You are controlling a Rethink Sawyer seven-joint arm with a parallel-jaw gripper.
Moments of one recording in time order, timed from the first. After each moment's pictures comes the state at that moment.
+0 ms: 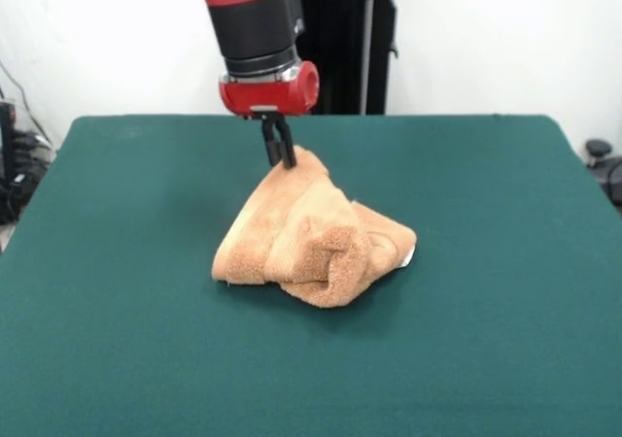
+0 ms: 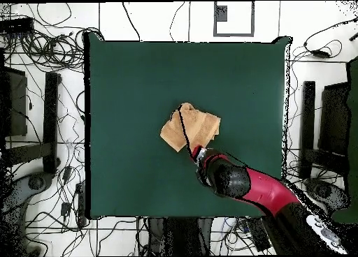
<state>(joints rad) -0.71 -0.68 0.34 2.06 -0.17 0.20 1.84</state>
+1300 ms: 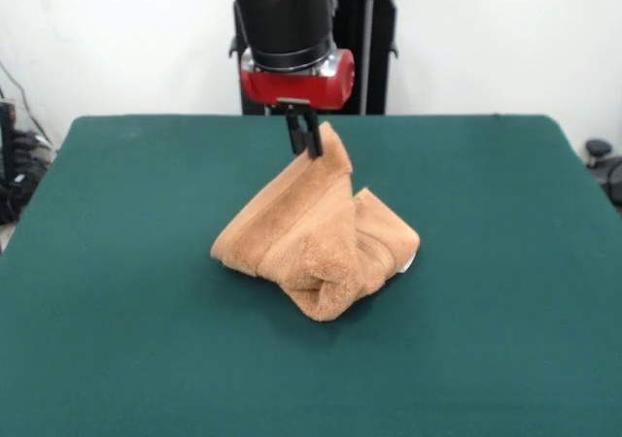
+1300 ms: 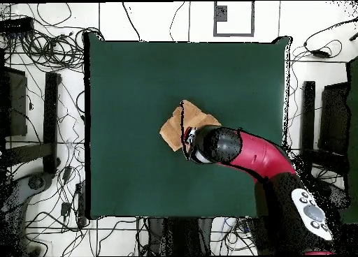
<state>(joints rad) -0.46 -0.70 0.19 1.77 -0.06 0.63 1.84</state>
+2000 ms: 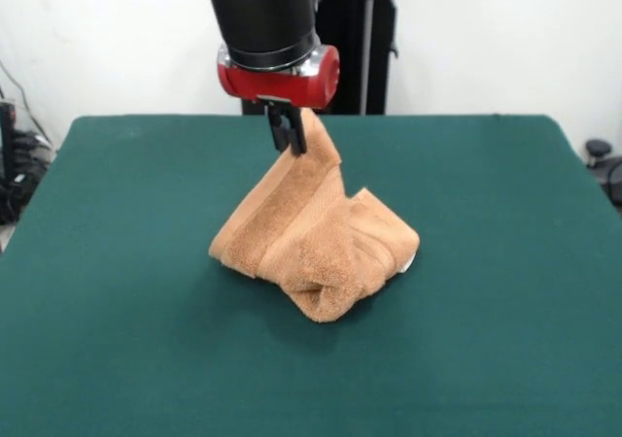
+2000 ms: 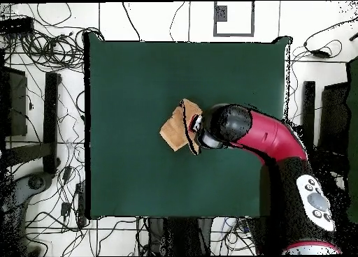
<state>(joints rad) -0.39 -0.66 0.11 1.56 -0.02 0.87 1.84</state>
